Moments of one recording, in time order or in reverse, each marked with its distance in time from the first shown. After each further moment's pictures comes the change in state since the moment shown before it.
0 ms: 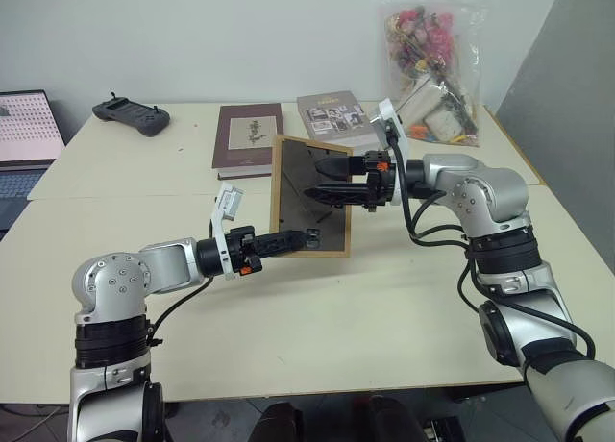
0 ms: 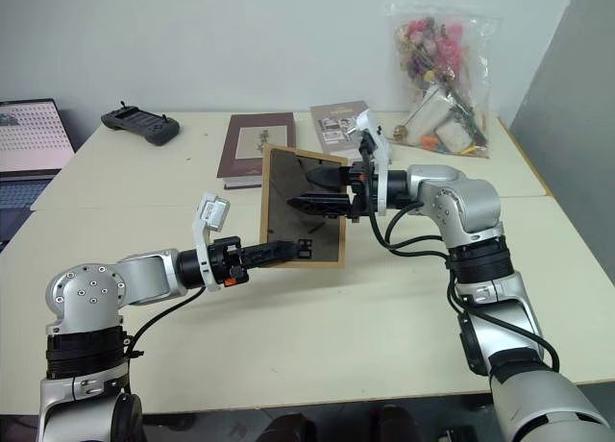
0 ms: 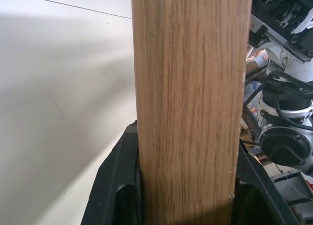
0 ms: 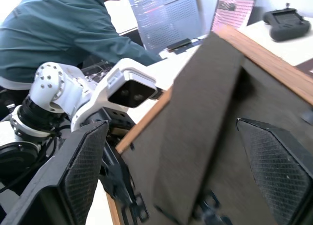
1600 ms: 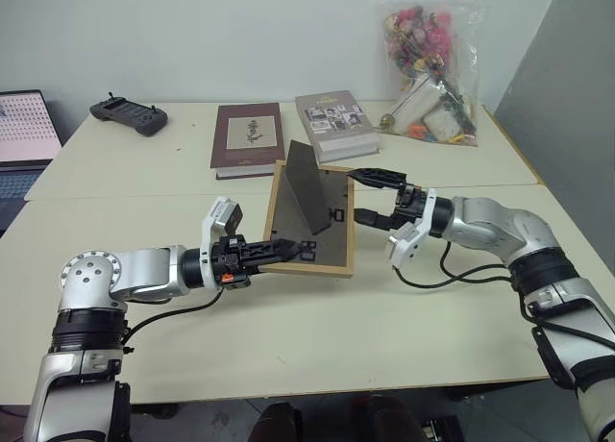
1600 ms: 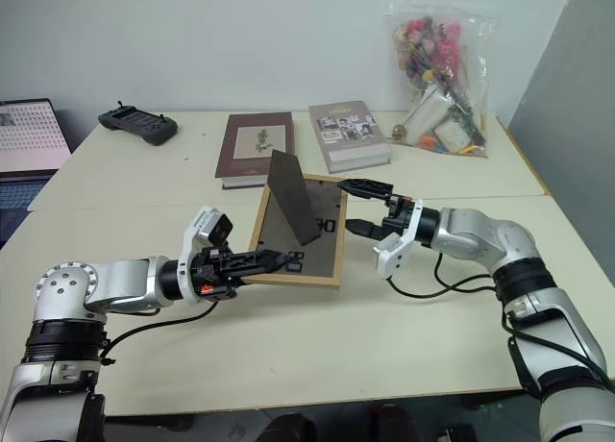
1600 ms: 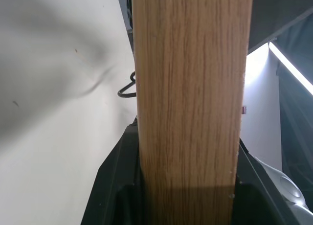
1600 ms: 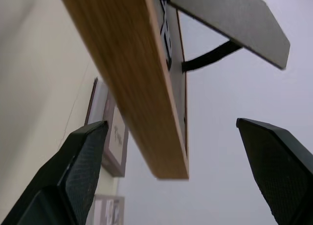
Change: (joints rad) left arm -0.003 0.185 -0.158 0.339 -0.806 0.122 0.386; right arm 0.092 -0.264 0.276 0.434 -1.366 -2.007 -1.100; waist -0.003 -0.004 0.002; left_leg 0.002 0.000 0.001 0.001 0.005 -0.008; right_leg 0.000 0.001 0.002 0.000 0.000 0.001
